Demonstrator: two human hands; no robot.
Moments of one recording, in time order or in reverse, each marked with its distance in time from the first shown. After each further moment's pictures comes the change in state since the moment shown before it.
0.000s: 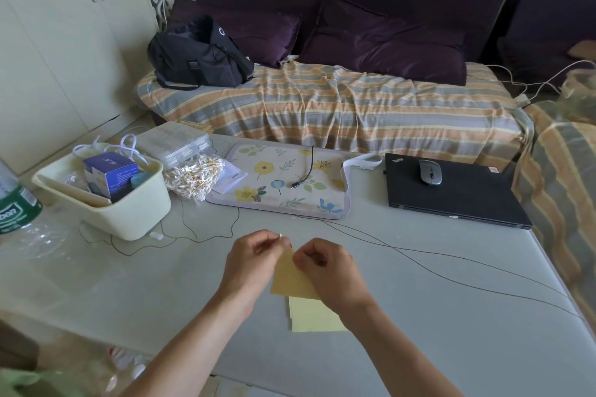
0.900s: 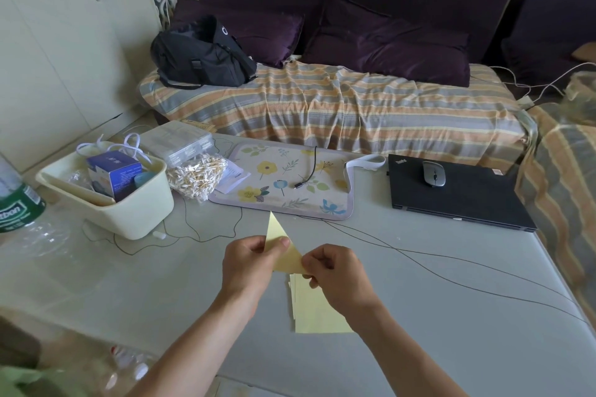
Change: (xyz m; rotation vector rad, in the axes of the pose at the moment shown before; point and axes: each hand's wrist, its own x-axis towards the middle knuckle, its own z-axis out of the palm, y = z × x) left_hand 0.015 -0.021 0.000 -0.063 0.130 -0.036; right_hand 0.000 0.003 -0.003 0.055 -0.020 0.088
